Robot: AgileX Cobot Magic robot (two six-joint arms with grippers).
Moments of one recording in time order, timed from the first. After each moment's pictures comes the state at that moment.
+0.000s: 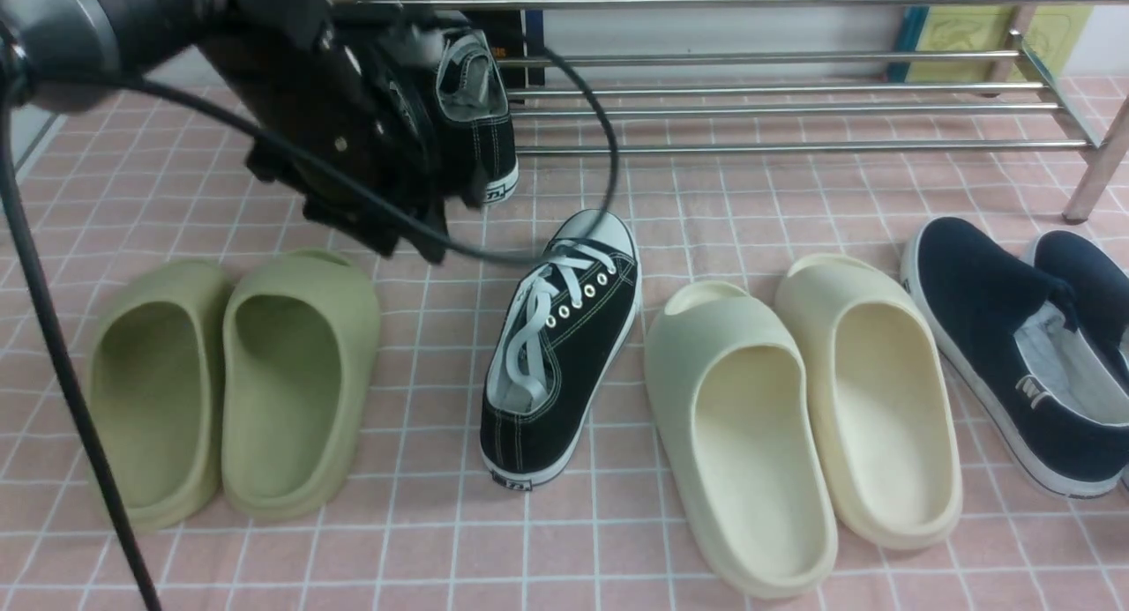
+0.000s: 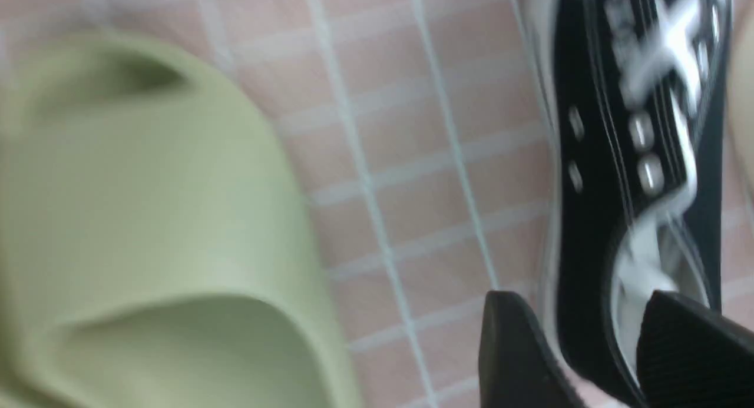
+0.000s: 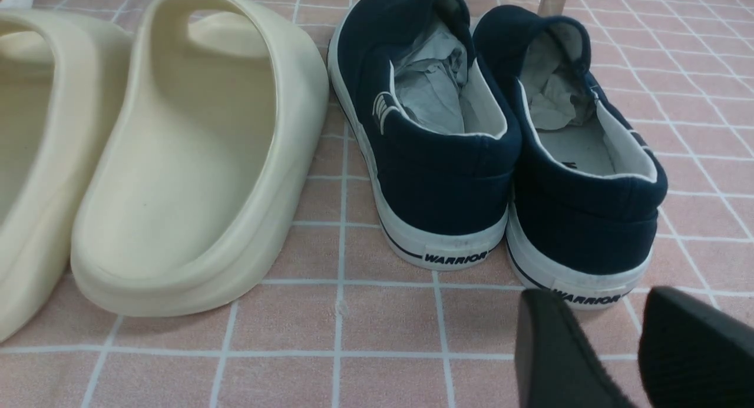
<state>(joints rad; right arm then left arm) -0.06 -0.01 0.02 0.01 0.37 -0.04 -0.38 1.78 -1.52 -0.10 1.00 0.03</state>
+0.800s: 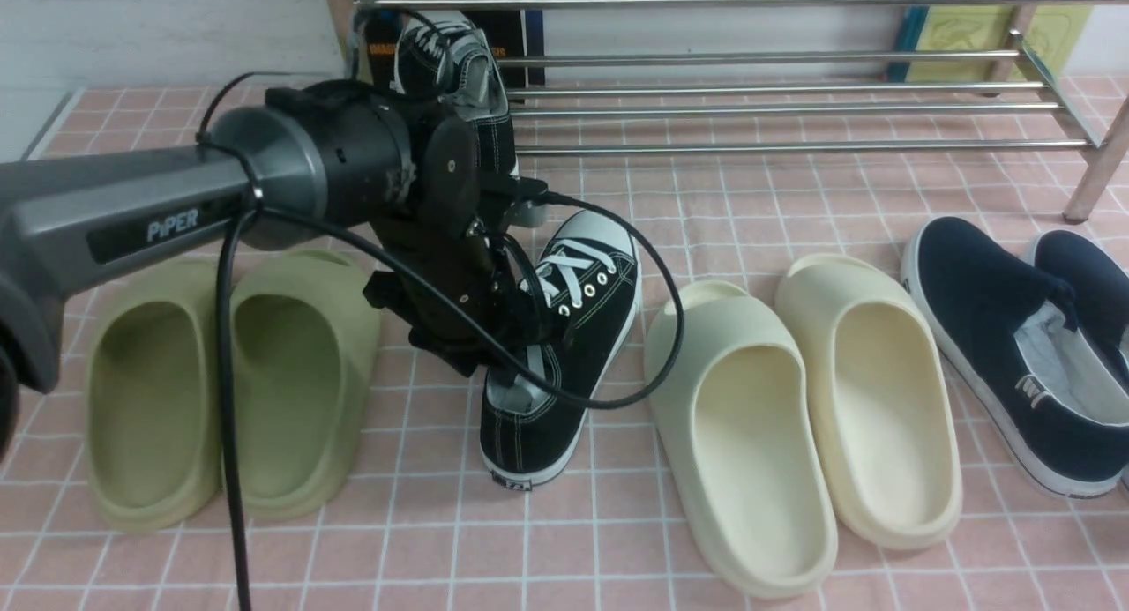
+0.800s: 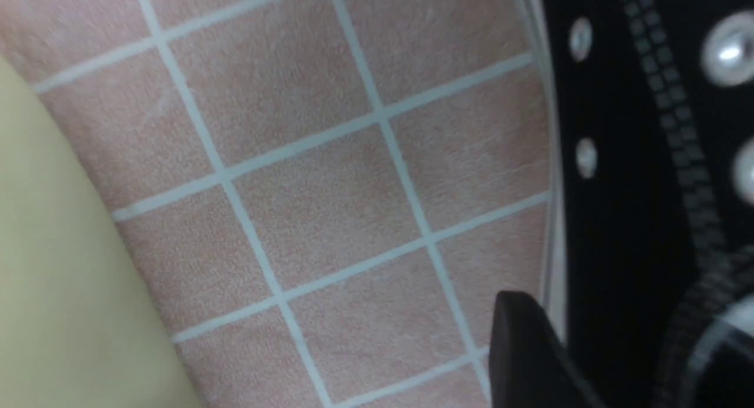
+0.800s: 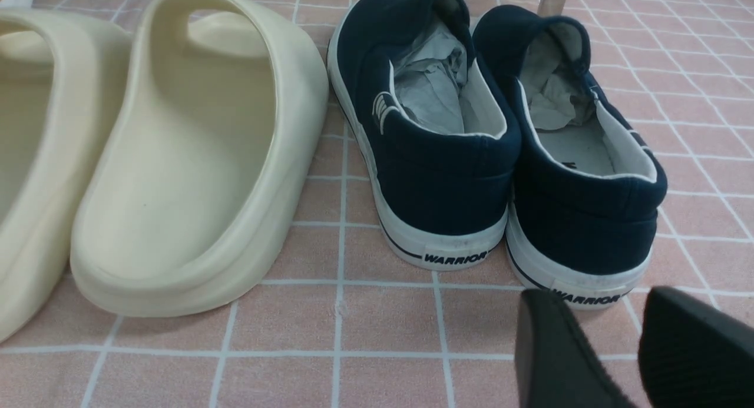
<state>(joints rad) -0.06 -0.01 0.02 0.01 0.37 -0.04 -0.49 1.94 -1.42 -0.02 0.81 -0.07</state>
